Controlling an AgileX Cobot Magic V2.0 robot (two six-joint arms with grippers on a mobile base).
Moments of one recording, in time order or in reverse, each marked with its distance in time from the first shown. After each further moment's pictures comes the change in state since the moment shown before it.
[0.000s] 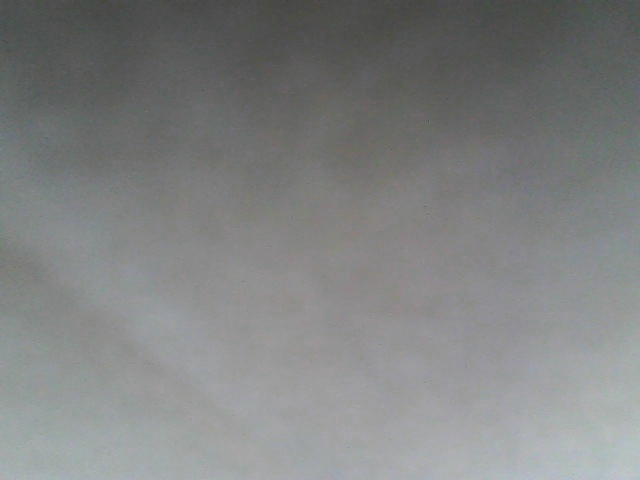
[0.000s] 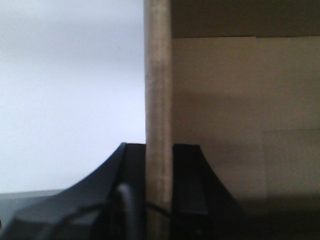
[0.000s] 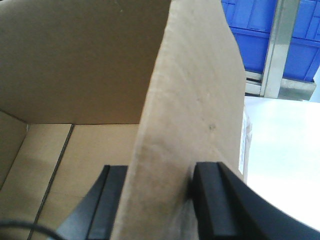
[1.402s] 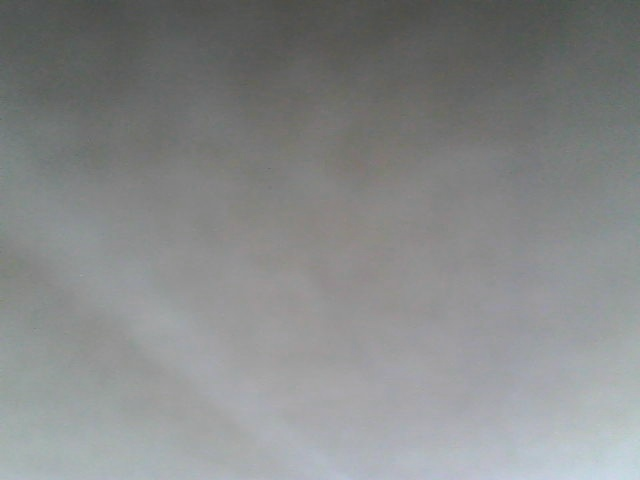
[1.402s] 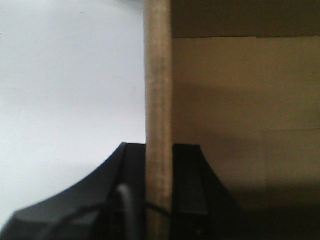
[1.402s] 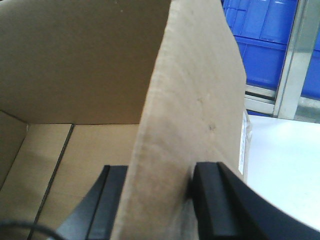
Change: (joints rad) left arm 0.000 0.000 0.000 0.000 0.000 0.000; right arm 0.000 0.000 0.000 0.000 0.000 -0.002
